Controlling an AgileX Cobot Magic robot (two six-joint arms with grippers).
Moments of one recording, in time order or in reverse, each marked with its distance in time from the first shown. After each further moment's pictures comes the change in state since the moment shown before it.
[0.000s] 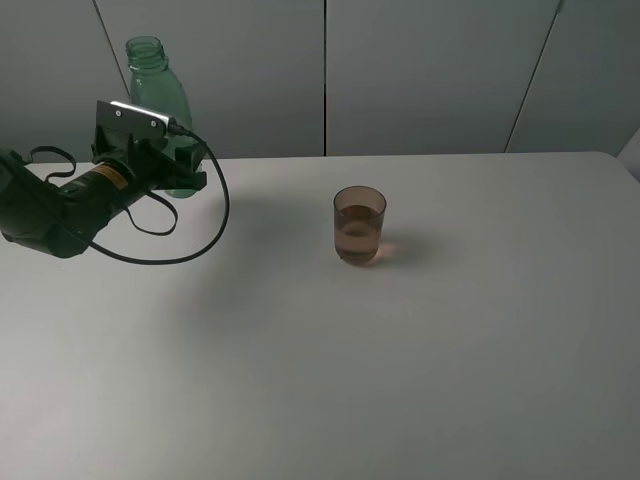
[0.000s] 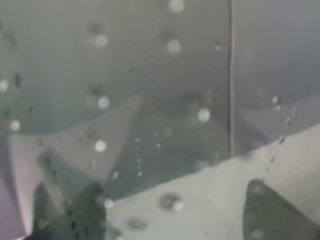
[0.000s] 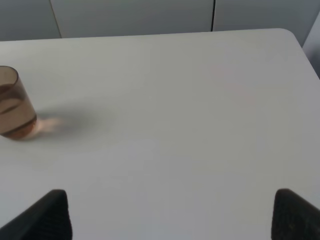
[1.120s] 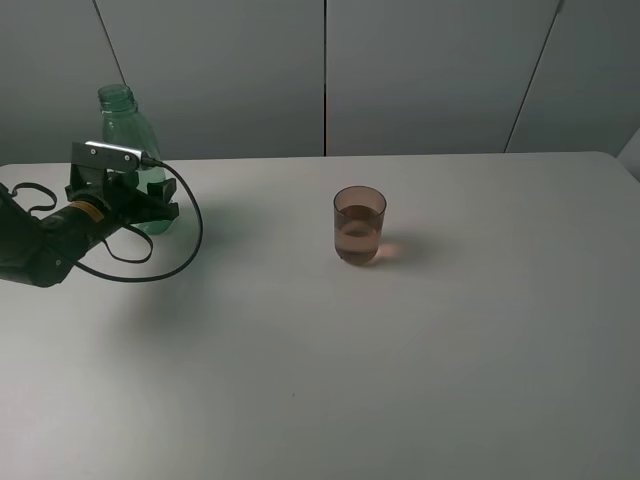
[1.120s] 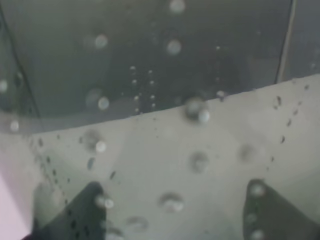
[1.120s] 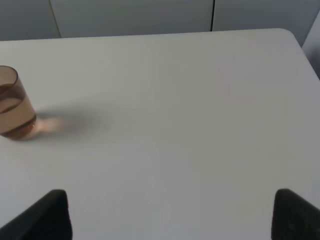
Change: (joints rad) left arm 0.101 0.097 0.049 -0.005 -0.034 -0.037; right arm 0.000 0.000 0.000 0.000 0.000 0.000
